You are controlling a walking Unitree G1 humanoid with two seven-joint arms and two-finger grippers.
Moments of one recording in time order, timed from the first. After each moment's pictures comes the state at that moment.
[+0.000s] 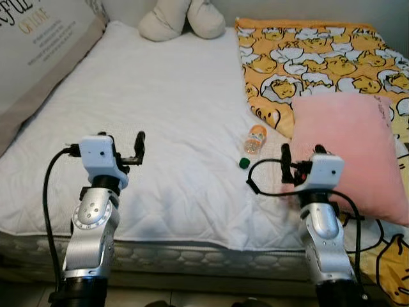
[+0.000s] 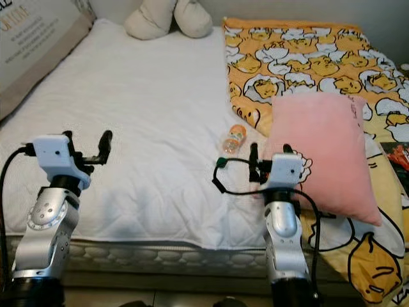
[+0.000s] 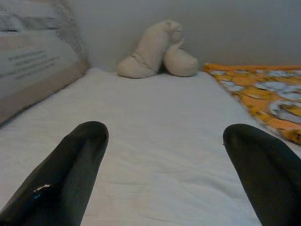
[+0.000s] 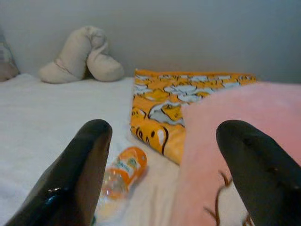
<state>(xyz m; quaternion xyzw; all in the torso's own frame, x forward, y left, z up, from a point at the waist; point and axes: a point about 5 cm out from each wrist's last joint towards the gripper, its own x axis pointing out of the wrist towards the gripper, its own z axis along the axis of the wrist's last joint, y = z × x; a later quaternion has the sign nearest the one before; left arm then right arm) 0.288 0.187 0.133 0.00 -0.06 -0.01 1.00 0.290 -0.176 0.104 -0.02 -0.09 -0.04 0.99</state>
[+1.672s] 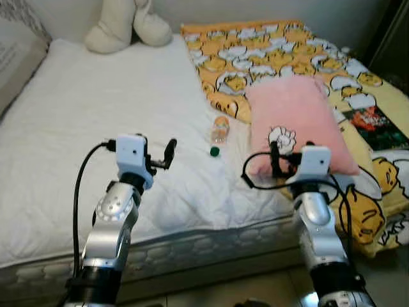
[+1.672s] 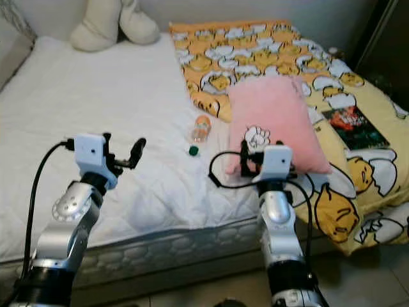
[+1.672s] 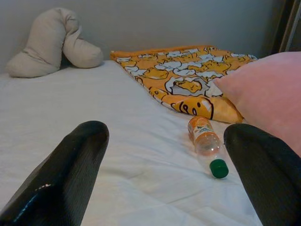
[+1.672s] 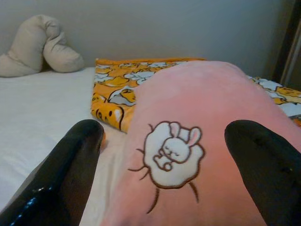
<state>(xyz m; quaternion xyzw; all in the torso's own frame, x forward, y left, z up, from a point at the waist) 0.300 0.156 0.124 0.01 -0.02 -0.09 1.00 0.307 -0.167 0.092 -0.02 -0.04 -0.01 1.00</state>
